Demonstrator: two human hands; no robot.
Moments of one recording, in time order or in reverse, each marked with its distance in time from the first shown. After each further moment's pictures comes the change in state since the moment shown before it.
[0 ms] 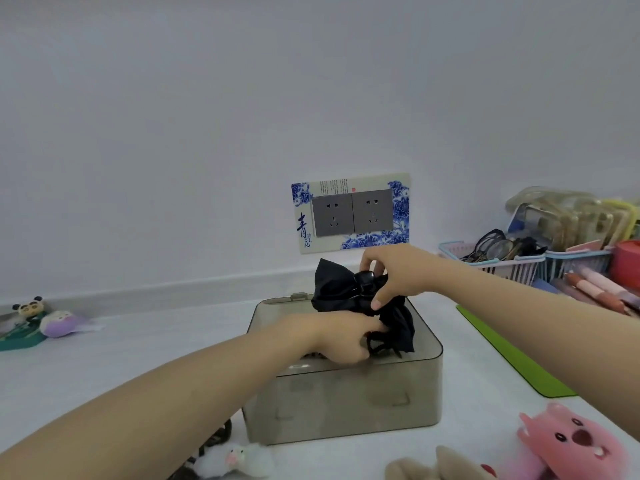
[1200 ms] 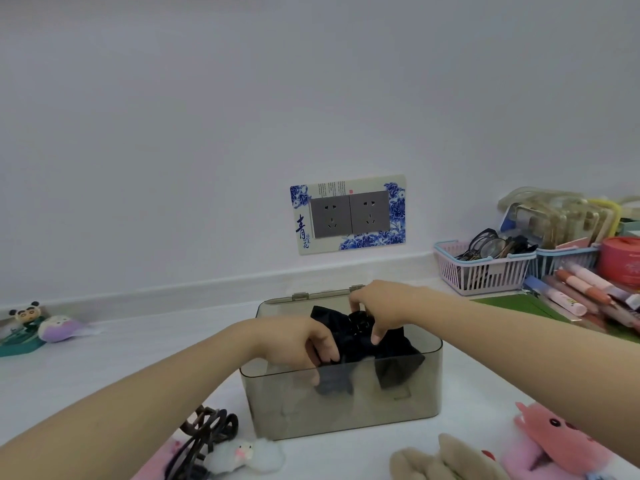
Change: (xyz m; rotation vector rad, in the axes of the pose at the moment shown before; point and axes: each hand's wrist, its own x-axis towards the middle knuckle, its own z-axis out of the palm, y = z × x) left_hand -0.053 -0.045 0.002 -0.385 -0.032 -0.057; right_hand 0.000 -0.023 0.038 -0.296 -0.220 -0.006
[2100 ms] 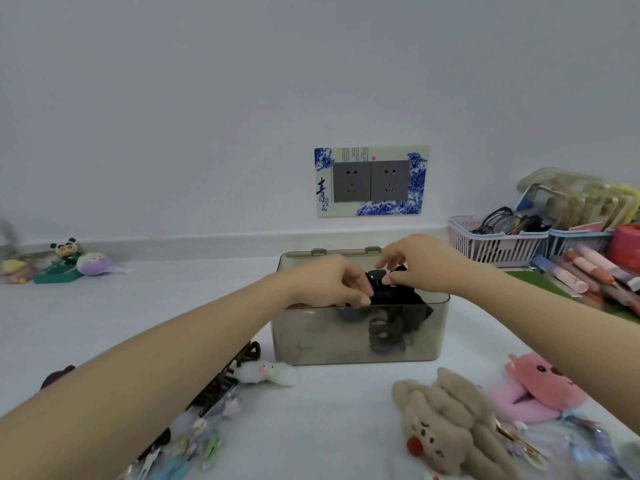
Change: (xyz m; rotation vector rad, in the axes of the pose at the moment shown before) left_hand -0.023 0.038 0.015 -0.147 0.271 0.093; right_hand -0.051 0.000 0.002 0.162 0.328 -0.040
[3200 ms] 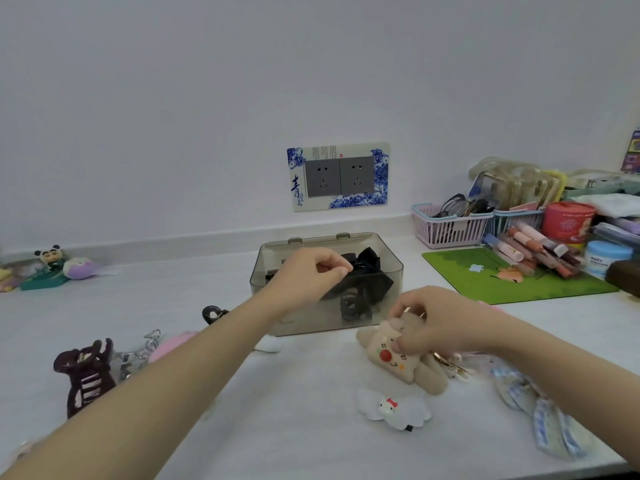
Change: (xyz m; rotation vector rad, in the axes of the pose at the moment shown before) left_hand -0.054 0.036 0.038 -0.132 0.392 0.046; right_hand -0.146 -0.025 0.003 0.430 -0.203 0.223
